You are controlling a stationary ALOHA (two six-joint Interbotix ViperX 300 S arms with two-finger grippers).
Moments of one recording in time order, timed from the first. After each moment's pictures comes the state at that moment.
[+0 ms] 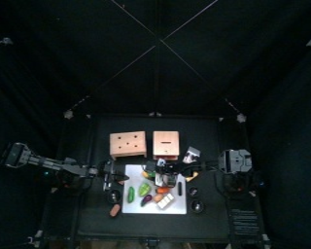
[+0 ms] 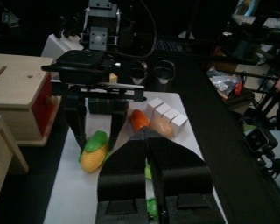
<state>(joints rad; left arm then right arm) -0.13 -0.60 1.23 -0.12 -0.45 0.00 -0.09 0.27 0.46 0.06 0.09 0.05</state>
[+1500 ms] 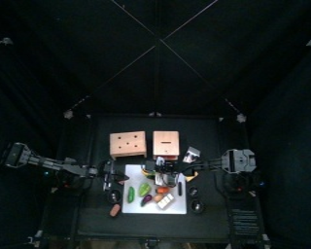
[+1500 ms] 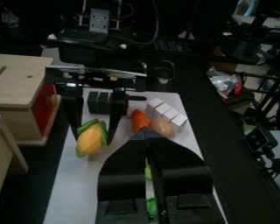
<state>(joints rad) -0.13 -0.60 1.23 -0.12 -0.45 0.00 -0.08 0.21 0.43 -0.01 0.13 0.04</state>
